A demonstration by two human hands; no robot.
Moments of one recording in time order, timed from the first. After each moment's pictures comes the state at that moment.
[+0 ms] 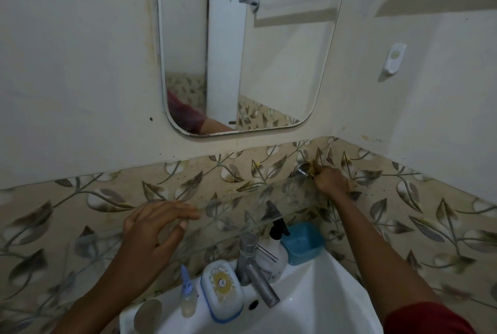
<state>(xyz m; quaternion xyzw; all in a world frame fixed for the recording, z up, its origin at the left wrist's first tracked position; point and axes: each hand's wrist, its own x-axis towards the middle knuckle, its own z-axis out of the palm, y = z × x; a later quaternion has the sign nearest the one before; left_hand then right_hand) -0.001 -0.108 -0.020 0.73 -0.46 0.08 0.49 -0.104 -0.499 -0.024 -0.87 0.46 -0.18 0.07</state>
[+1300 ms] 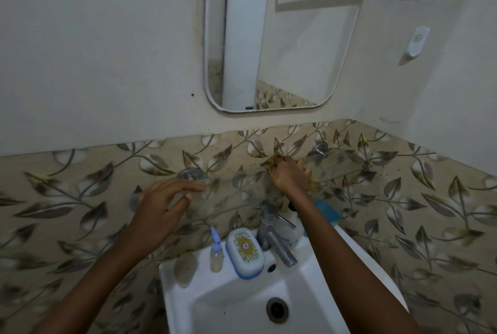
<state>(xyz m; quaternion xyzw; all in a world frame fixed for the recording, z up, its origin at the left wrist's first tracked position) 0.005 -0.053 -0.029 0.75 -0.42 0.05 0.51 -0.056 -0.323 -0.031 -0.90 0.40 -0.16 0.10</state>
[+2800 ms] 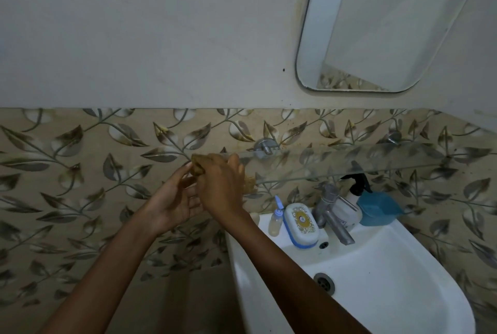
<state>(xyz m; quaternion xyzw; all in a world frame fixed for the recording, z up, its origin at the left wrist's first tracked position) 0.030 0.059 -0.064 0.49 -0.03 -0.38 0.78 -0.023 -0.034 -0.045 -0.93 0.08 -0.27 0.22</state>
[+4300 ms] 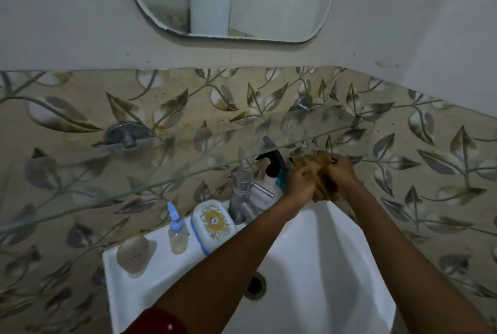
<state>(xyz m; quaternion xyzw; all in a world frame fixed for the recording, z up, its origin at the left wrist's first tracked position) -0.102 -0.367 -0.146 0.63 -0.31 -0.39 0.60 -0.160 -0.474 -0.133 -0.70 0.47 -0.32 0.44</state>
